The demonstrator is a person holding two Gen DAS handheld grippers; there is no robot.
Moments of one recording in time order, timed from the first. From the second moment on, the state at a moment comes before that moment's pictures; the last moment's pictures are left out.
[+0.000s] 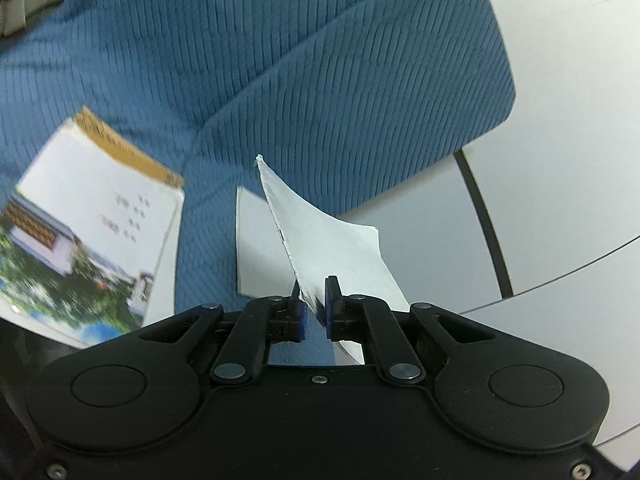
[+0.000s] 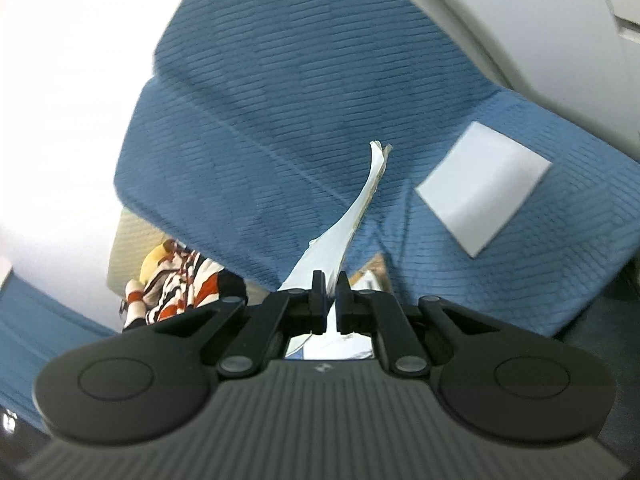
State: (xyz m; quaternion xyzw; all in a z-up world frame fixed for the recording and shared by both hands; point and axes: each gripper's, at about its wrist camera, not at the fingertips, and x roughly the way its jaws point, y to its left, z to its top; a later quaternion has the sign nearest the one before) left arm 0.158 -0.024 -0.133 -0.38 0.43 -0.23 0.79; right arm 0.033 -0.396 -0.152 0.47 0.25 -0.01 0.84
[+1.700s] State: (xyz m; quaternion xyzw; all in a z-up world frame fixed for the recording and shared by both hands) left arm 0.178 0.101 -0.278 -0.32 0.52 -0.15 0.78; right arm 0.148 -0.262 -0.260 0.36 0.44 -0.01 0.82
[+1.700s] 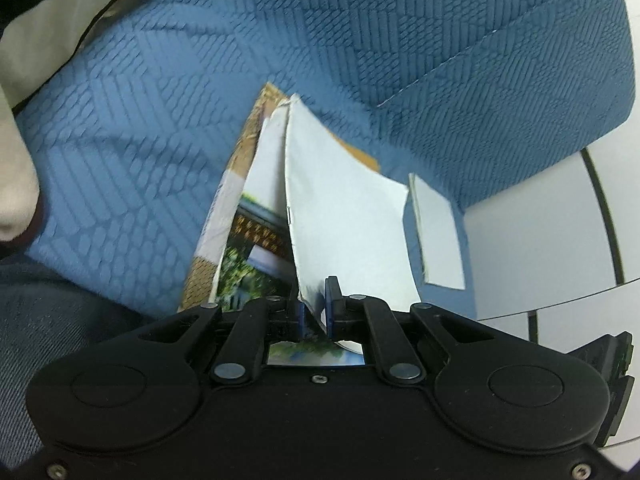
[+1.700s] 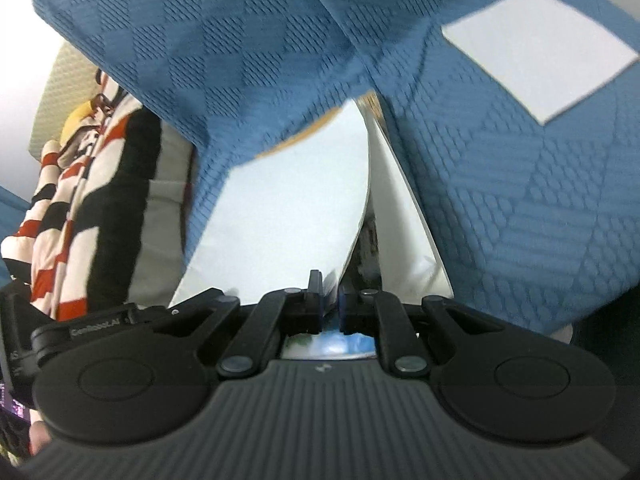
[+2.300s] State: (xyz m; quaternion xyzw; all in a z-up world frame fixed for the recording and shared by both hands) left arm 0.168 0.087 -0.263 -0.28 0.53 -0.14 0.79; right arm 0.140 -0.263 -0.256 0.33 0.45 -0.01 0.83
